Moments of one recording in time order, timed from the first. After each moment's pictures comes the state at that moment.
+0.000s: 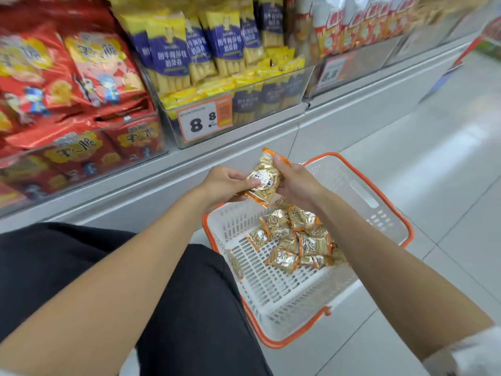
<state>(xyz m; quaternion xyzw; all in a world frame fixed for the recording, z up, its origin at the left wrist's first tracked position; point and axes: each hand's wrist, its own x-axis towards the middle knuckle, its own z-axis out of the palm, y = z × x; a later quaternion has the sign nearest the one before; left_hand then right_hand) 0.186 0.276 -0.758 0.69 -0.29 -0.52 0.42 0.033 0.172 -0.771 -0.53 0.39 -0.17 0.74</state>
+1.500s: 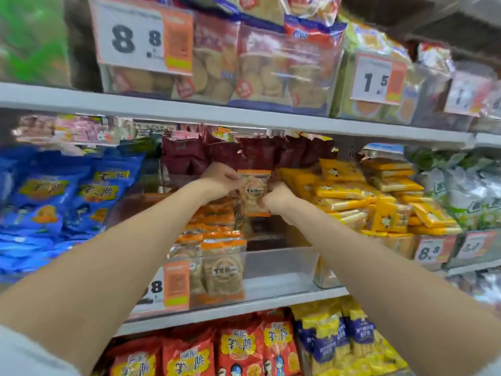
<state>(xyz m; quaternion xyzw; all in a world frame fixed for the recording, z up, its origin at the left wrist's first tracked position) 0.524 0.308 -0.343 0.79 -0.42 0.01 0.44 0.415 0.191 -0.364 -0.84 0.25 -0.23 0.42</state>
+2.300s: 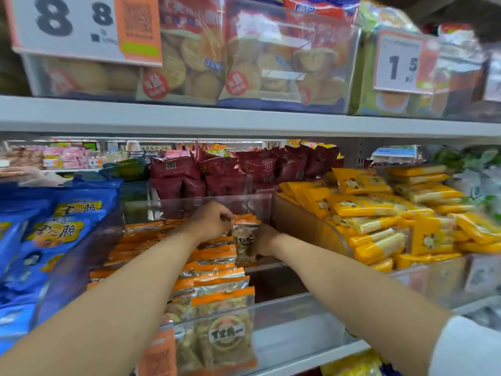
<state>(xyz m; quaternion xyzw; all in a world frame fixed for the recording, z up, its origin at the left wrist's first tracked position) 0.582 0.274 -0.392 0.83 -0.47 0.06 0.30 0.490 0.147 -0.426 -0.90 0.31 -0.08 0.30</state>
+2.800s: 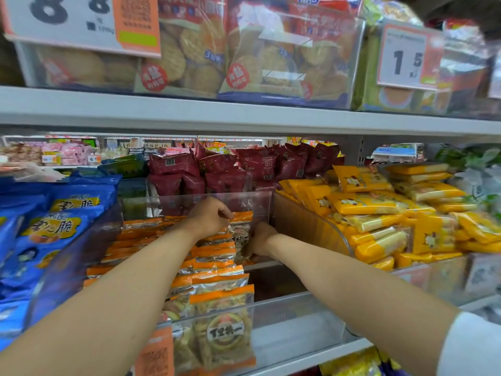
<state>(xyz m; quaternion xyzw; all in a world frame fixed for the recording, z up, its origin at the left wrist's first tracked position) 0.582 0.275 -0.391 0.83 -0.46 0.07 0.32 0.497 0.149 -0.433 -0.89 0.30 -0.10 0.33</state>
